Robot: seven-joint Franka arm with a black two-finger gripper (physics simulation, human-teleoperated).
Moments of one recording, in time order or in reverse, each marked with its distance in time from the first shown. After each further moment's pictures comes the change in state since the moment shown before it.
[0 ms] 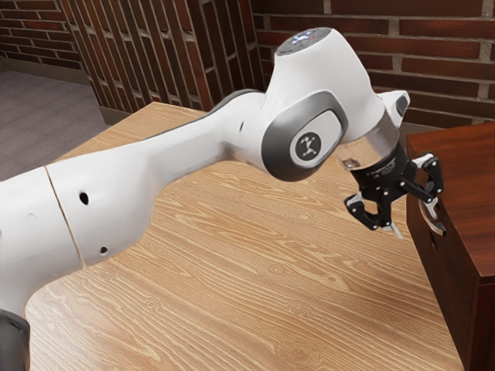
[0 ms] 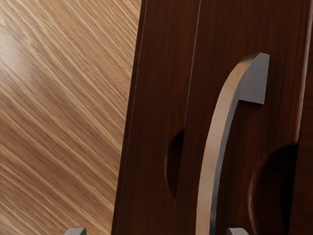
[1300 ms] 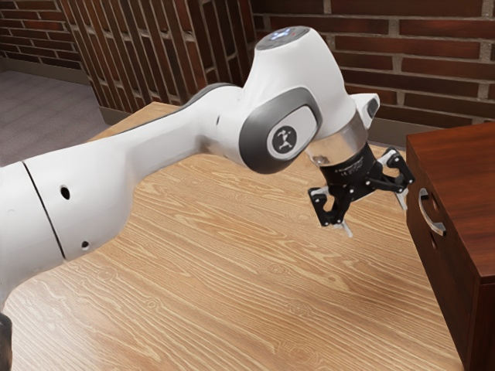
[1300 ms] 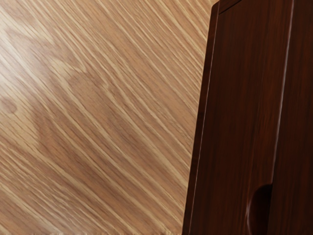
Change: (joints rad) arm -0.002 -0.060 0.082 -0.061 0.000 -0.057 0.041
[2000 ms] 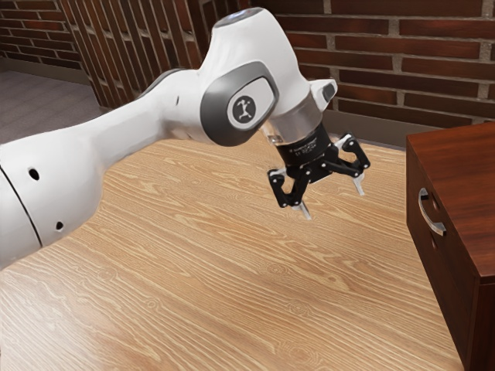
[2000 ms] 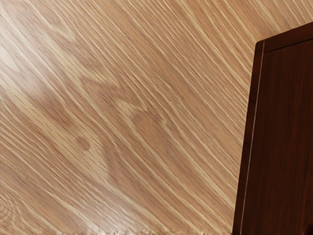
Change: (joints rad) arm -0.001 -0.060 0.133 -0.019 -0.093 -0.110 0.143
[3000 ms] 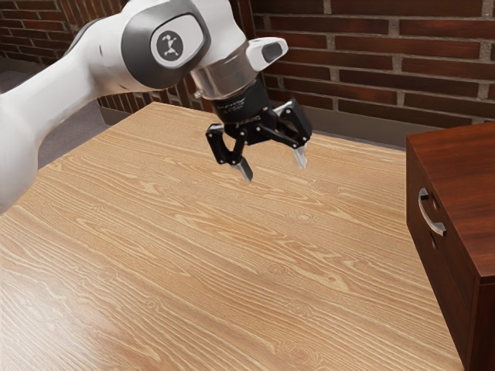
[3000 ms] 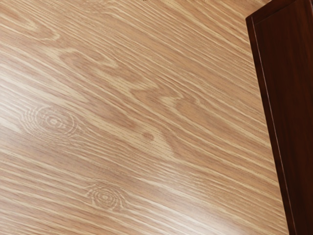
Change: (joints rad) arm 0.062 -0.097 0.048 0.087 -0.033 -0.252 0.411
